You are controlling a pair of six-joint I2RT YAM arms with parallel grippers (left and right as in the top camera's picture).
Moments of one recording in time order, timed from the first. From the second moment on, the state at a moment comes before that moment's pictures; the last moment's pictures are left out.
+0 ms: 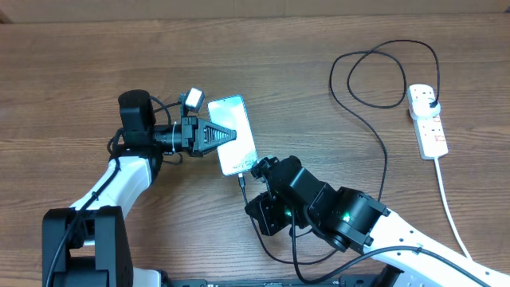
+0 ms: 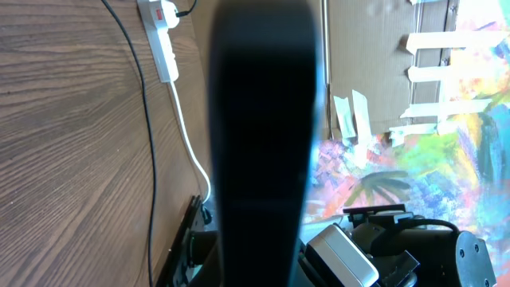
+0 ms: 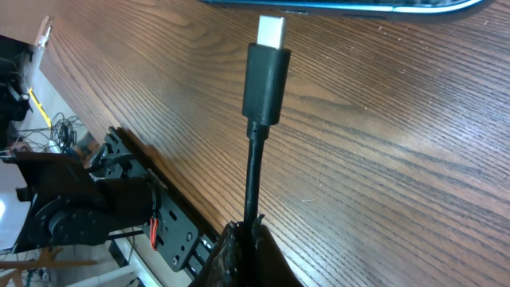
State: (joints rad) left arm 0.01 1.61 0.77 0.30 1.54 -0.88; right arm 0.94 1.22 0.93 -0.60 -0.27 0.57
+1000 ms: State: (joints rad) left arm 0.01 1.61 0.77 0.30 1.54 -0.85; right arm 0.94 1.25 0.93 -0.59 -0.25 0.59
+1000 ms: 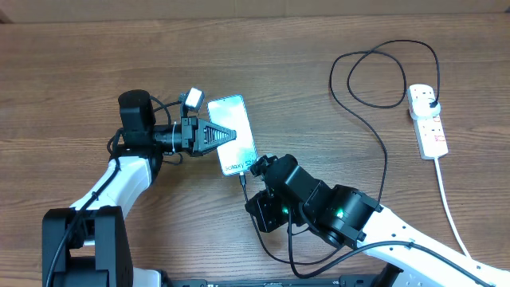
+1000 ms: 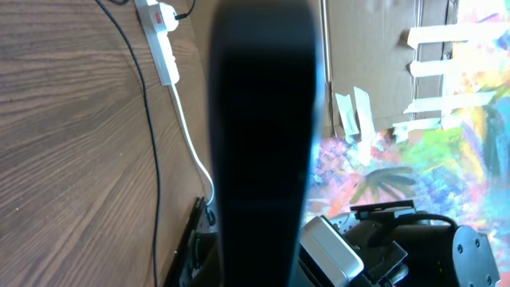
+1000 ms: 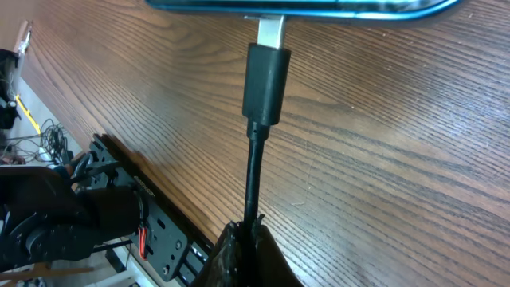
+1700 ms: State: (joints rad) left arm 0.01 1.61 0.77 0.30 1.54 -0.77; right arm 0.94 1.25 0.93 -0.62 -0.27 0.59
